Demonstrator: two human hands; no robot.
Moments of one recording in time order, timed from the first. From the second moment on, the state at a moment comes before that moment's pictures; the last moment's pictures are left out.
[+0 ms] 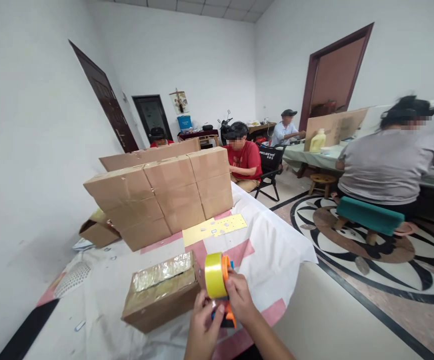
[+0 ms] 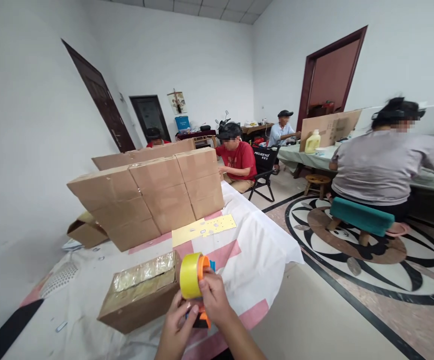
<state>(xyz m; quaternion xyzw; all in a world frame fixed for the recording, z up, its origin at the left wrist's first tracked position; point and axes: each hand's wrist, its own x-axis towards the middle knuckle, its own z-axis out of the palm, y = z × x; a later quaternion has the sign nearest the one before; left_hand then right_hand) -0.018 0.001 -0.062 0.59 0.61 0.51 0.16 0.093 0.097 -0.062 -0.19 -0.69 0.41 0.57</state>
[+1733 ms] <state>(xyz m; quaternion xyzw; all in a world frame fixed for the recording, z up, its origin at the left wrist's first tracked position) -0.099 -0.093 -0.092 0.31 0.69 0.59 0.28 0.108 0.240 -0.083 -0.49 -0.58 0.39 0.52</state>
